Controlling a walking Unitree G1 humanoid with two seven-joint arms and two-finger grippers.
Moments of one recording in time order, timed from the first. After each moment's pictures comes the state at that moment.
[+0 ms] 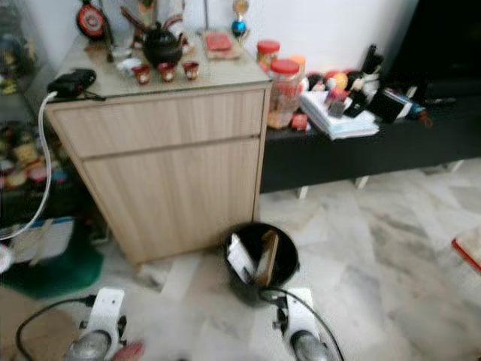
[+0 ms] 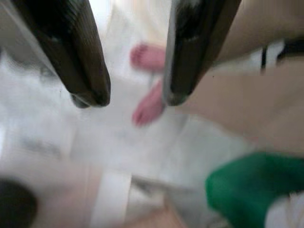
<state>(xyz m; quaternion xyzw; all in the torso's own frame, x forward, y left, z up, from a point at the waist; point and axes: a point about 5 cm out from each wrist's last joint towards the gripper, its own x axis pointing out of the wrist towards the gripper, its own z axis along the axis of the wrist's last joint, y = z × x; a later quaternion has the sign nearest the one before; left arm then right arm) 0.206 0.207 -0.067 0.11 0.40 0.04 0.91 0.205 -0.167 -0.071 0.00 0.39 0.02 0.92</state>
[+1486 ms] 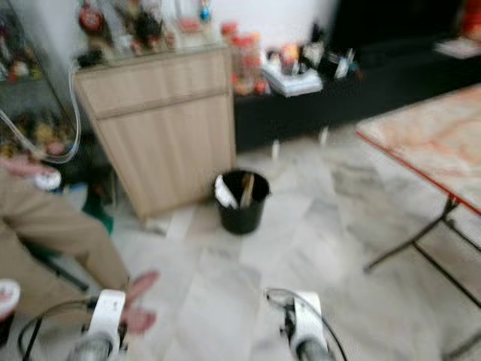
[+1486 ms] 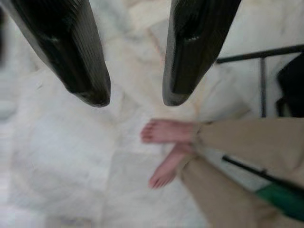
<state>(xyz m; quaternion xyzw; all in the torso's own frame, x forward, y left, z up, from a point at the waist) 0.226 0.207 -0.055 0.11 0.37 0.04 0.92 0.193 -0.173 -0.078 0.02 0.40 -0.01 0.92</state>
